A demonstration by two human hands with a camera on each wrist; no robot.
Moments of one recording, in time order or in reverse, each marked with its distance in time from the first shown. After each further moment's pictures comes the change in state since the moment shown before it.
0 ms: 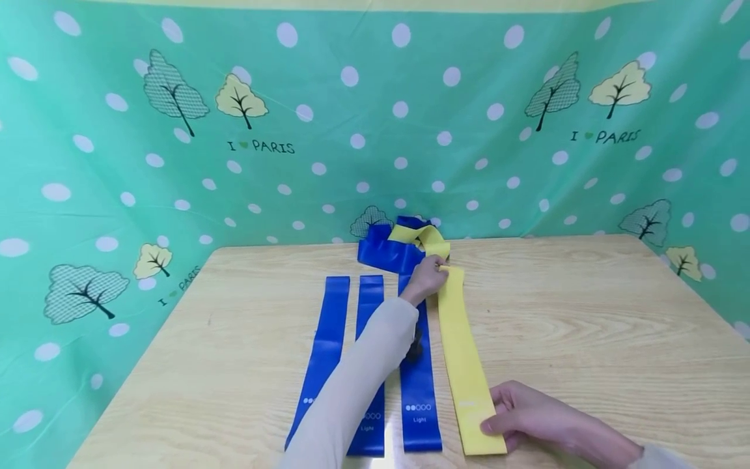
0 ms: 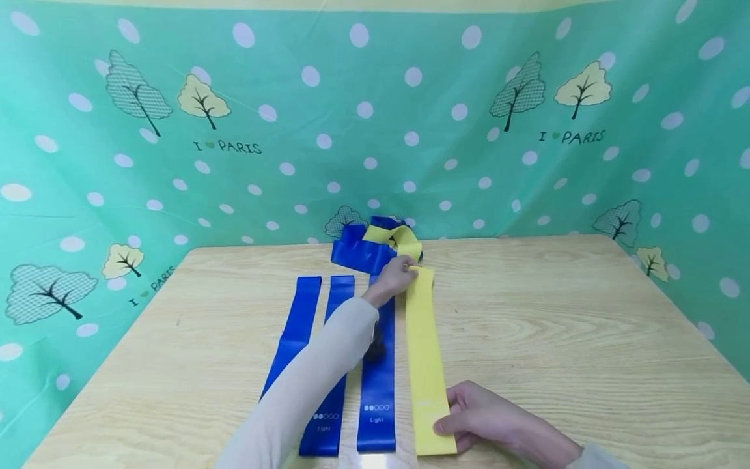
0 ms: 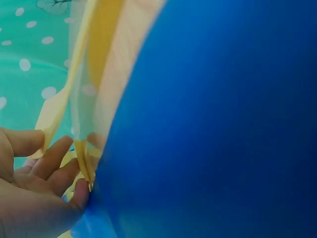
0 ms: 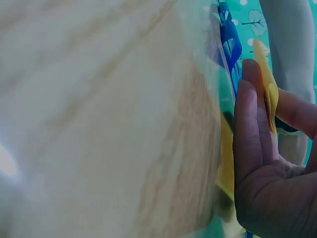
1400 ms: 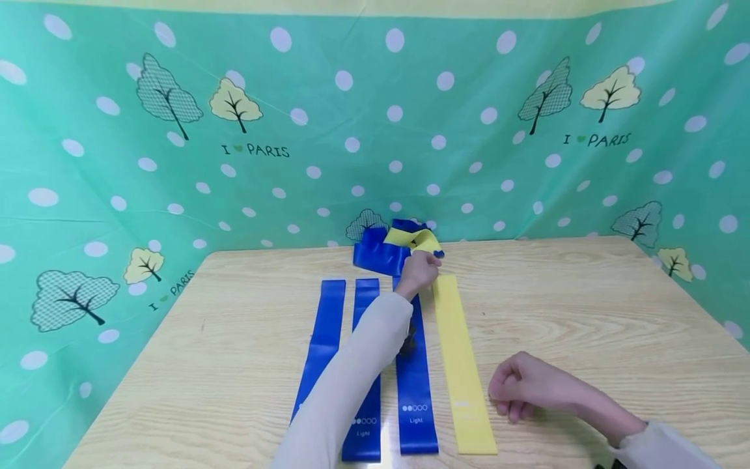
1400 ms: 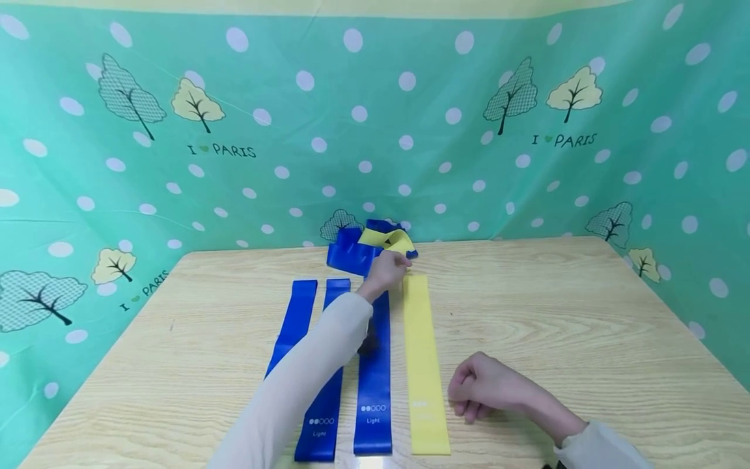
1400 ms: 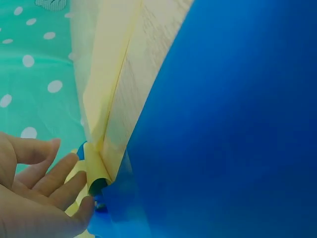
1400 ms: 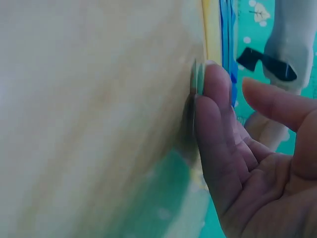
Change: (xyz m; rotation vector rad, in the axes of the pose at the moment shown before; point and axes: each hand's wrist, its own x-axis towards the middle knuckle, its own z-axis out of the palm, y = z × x) left_hand 0.005 0.007 -0.012 0.106 0.066 0.000; right_hand 0.000 -0.028 -0.031 -0.362 0.128 0.048
